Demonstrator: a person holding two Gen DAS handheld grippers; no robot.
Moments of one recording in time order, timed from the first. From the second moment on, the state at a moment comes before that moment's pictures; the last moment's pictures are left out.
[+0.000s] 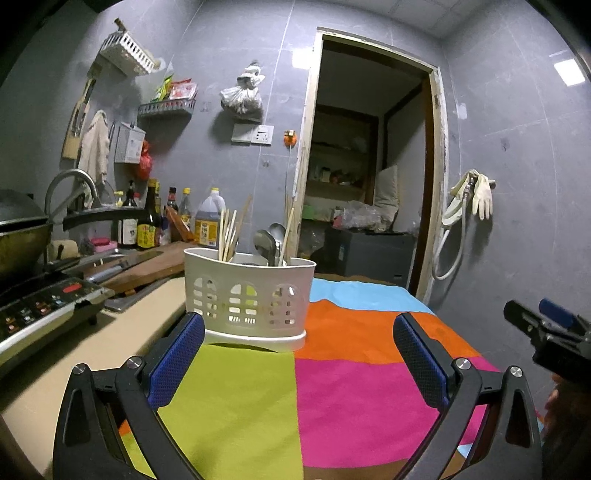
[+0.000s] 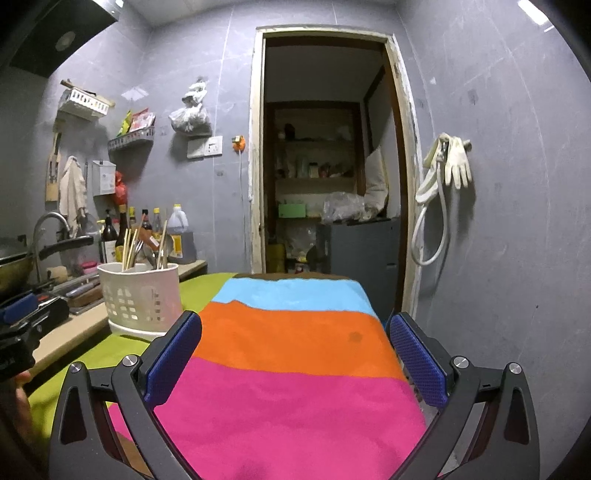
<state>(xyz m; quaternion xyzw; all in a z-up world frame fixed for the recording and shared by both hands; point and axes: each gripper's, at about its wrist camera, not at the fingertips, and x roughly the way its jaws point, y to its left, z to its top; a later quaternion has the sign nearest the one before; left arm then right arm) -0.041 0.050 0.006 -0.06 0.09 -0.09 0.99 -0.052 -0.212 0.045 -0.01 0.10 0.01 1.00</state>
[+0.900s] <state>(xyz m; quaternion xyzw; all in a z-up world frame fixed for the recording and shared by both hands) -0.033 0.053 -0.001 -0.06 0.10 -0.08 0.99 -0.049 -0.208 0.041 0.00 0.11 0.01 0.99</state>
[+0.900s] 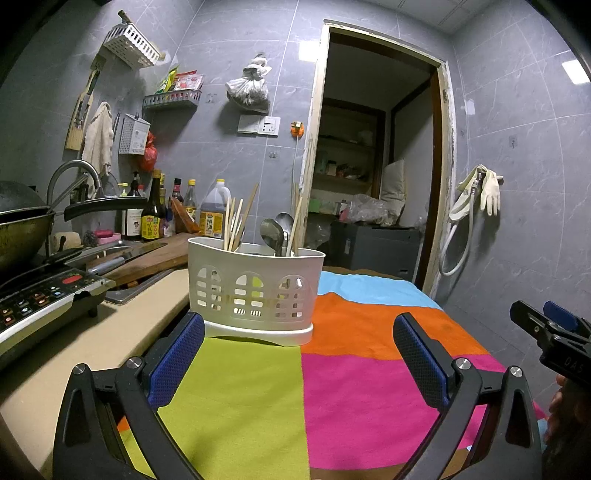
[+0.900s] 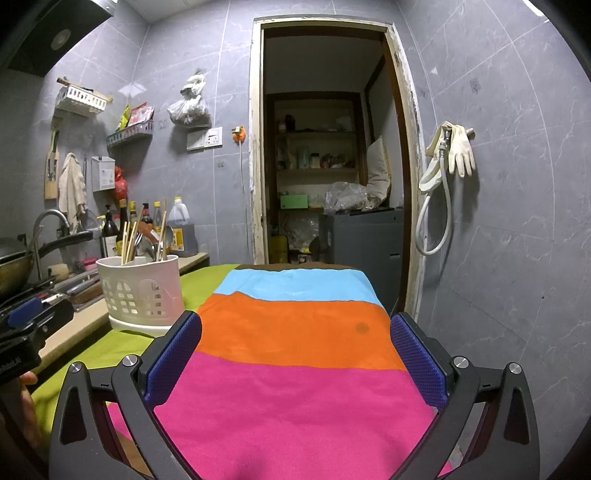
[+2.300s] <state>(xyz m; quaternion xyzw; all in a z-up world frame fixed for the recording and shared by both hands) -0.029 0.054 -0.002 -0.06 0.10 -0.08 0.99 -0.049 -0.204 0.041 0.00 0.11 0.01 0.99</state>
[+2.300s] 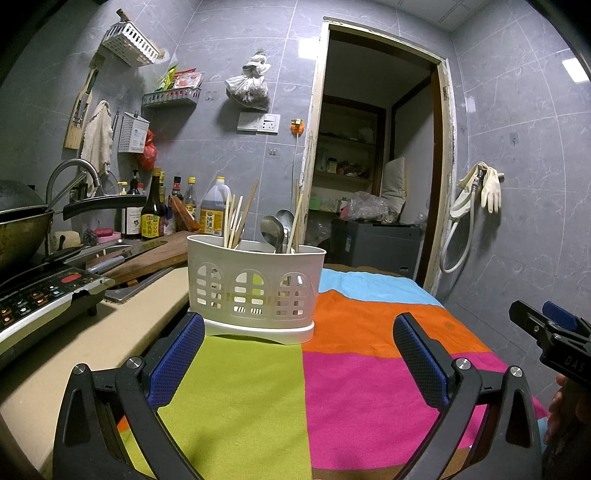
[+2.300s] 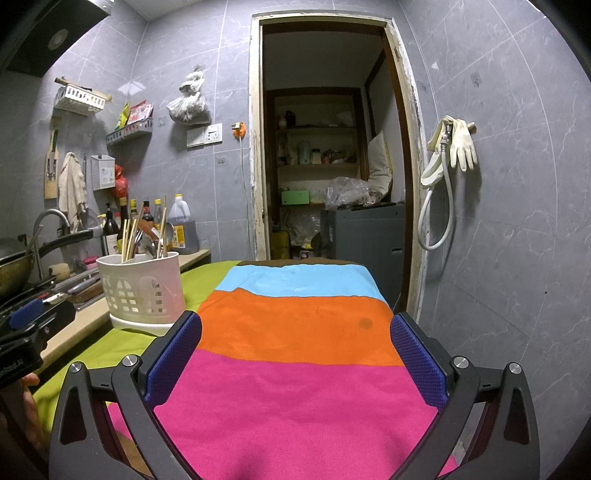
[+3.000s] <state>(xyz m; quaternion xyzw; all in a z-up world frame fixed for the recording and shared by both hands) -0.028 0.055 -0.002 -0.06 0.10 -0.08 0.99 -0.049 -0.202 0.041 0.00 0.11 0.01 0.99</state>
